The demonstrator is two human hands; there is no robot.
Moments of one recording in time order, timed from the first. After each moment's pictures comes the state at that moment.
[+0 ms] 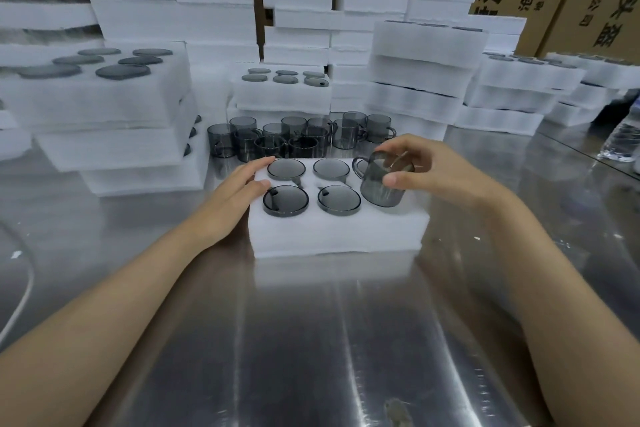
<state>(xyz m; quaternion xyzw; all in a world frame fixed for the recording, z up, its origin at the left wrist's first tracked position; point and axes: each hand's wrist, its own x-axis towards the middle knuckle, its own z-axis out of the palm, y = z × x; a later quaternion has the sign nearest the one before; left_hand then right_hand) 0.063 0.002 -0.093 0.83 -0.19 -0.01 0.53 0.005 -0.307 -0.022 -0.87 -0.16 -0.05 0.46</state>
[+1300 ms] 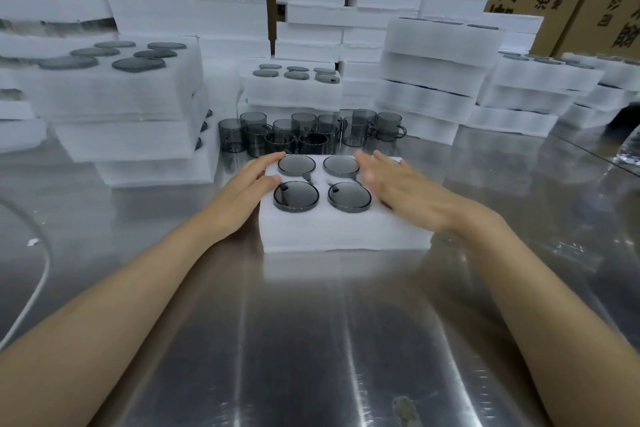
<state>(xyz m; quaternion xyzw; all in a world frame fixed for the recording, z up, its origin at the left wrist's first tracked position) 0.066 0.000 -0.097 0.83 -0.18 0.00 0.53 0.004 -0.270 -0.043 -0.96 -0.17 0.02 0.20</state>
